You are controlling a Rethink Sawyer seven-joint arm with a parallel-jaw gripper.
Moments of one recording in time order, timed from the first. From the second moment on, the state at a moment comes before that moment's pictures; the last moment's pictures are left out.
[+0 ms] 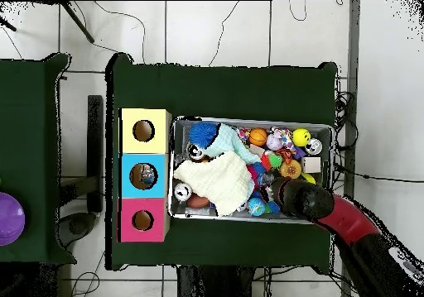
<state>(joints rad) -0.89 -0.45 0.28 1.77 -0.24 0.44 0.90</state>
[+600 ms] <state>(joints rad) -0.83 -0.45 0.23 1.74 -0.24 0.46 0.90</state>
